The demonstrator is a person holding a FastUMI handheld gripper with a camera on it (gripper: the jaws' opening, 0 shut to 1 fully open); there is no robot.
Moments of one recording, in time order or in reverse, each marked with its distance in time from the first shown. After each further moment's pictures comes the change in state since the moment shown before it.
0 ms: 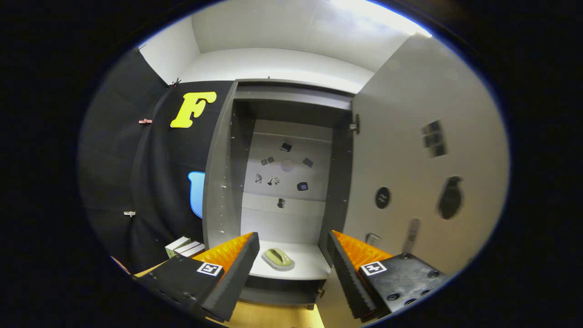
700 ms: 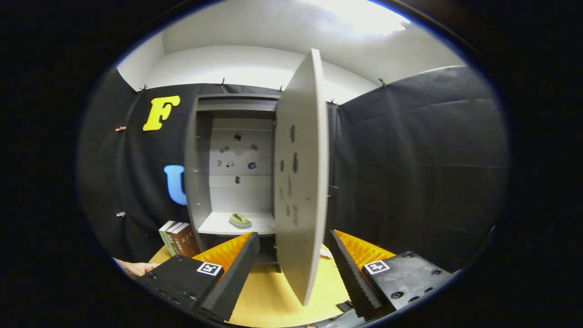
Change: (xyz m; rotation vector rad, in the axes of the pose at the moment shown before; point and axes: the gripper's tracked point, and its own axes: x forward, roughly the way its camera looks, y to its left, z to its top) arm -0.197 -0.139 -0.009 0.082 0.107 -0.262
